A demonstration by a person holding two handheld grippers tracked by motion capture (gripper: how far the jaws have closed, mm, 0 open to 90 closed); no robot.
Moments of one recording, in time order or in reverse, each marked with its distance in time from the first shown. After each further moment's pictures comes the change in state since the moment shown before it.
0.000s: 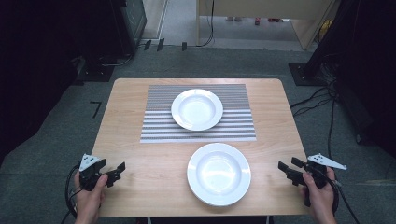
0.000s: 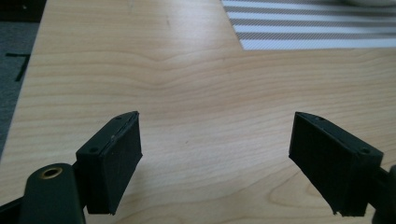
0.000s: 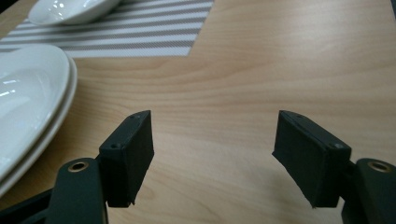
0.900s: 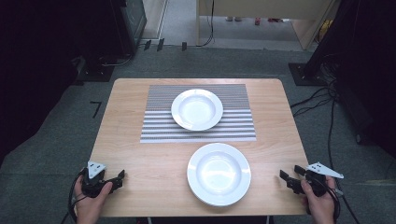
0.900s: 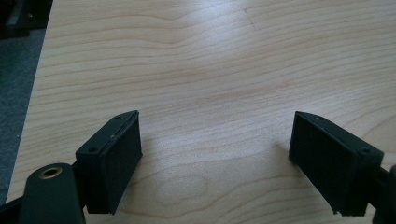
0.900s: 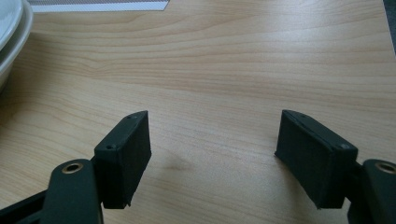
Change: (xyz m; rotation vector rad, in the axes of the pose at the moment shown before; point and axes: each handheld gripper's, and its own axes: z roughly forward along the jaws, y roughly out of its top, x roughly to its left) left arm -0.005 -0.022 0.007 0.054 0.108 0.123; right arm -0.006 -0.029 0.001 0.042 -0.076 -0.058
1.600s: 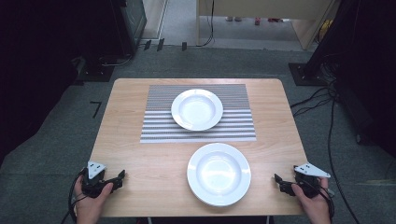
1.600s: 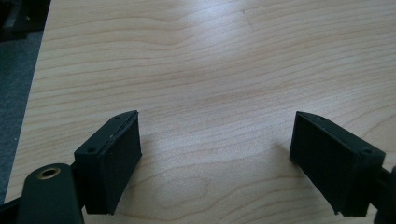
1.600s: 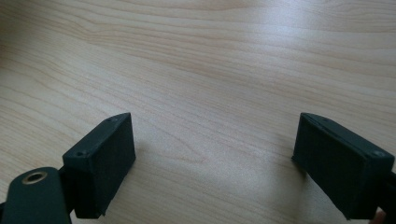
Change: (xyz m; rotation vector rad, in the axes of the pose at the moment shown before) left arm 0.001 0.000 0.001 -0.005 -0.009 0.007; right arm 0.020 0.000 0.008 0.069 -0.085 -0.173
